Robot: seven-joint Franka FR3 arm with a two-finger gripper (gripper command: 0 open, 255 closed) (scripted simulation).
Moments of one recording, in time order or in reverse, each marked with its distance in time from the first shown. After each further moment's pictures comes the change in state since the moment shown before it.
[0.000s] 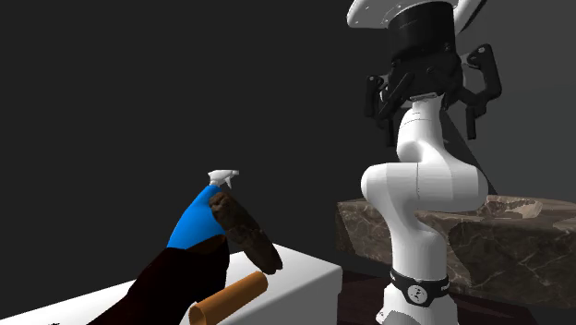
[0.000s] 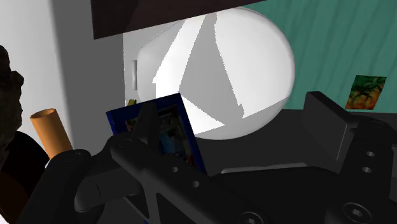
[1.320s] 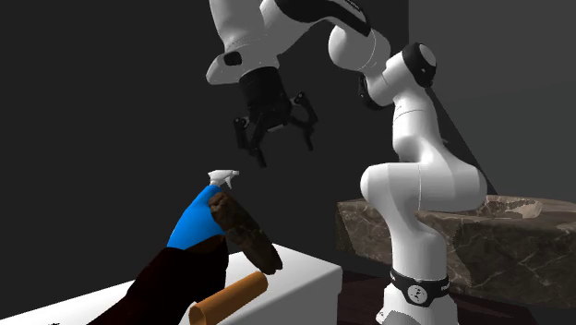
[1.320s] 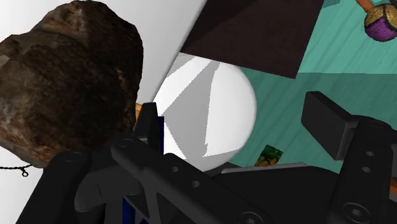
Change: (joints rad) arm 0.099 0.203 -0.670 0.233 -0.235 -0.153 -0.916
